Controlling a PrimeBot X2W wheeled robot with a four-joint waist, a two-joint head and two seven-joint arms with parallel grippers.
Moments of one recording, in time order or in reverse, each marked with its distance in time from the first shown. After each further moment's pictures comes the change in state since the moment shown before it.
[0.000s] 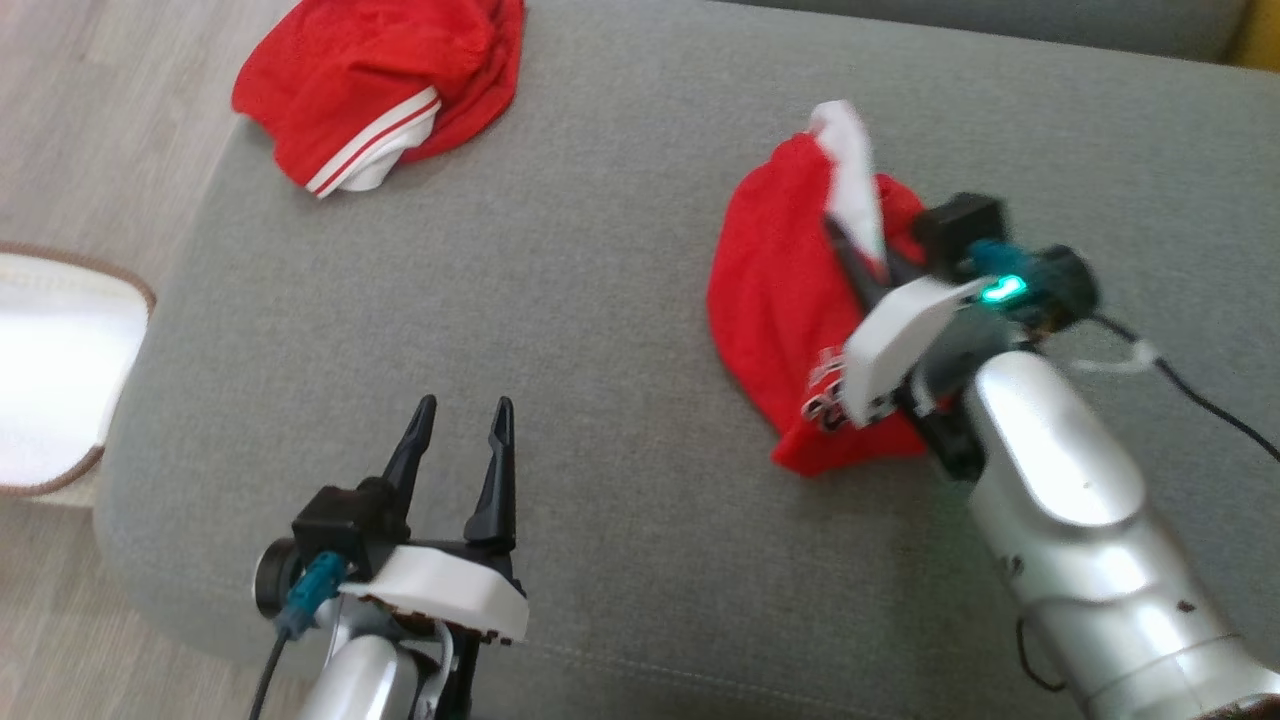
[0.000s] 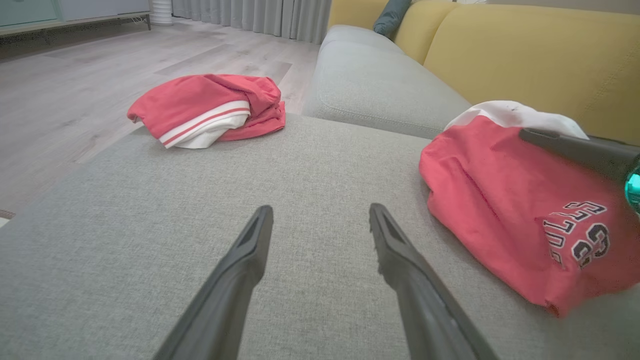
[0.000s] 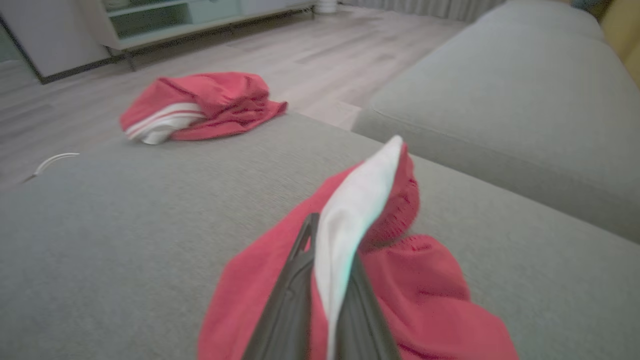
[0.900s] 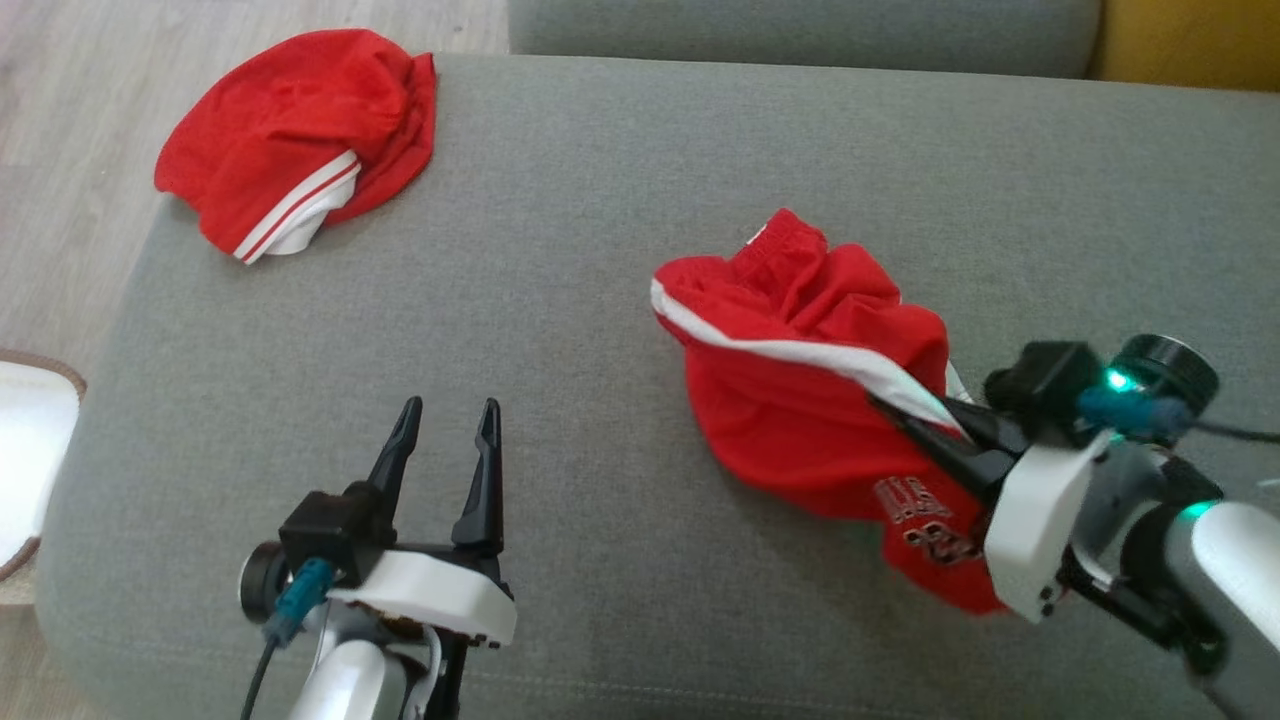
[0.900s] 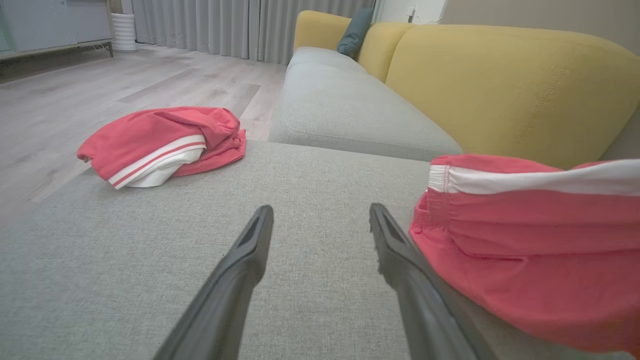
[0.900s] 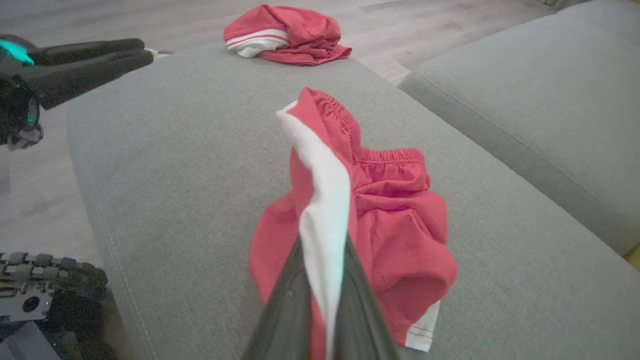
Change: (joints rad) left arm 0.015 0.000 0.033 -0.012 0.028 -0.014 0.000; right arm 0.306 -0.577 0.277 -0.853 0.351 0.000 0.369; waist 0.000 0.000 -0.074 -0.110
